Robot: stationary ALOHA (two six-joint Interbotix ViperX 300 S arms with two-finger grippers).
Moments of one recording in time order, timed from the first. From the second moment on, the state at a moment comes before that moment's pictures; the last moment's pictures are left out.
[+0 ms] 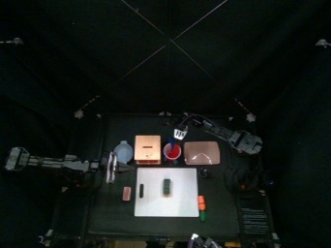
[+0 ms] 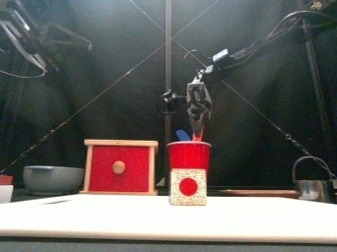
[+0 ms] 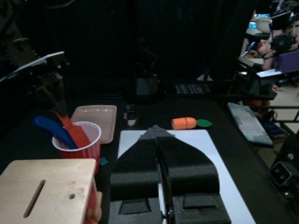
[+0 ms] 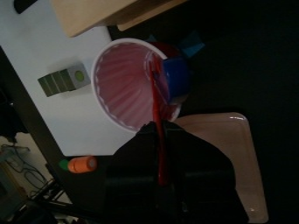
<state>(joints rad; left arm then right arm) 0.01 -0.83 1.22 -0.01 -0.39 0.00 -0.66 0.30 -0.15 0.43 1.43 -0.37</state>
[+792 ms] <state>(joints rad) 0.06 -0.83 1.22 -0.17 -0.41 0.00 -0.47 -0.29 0.09 0.40 1.12 -0.33</state>
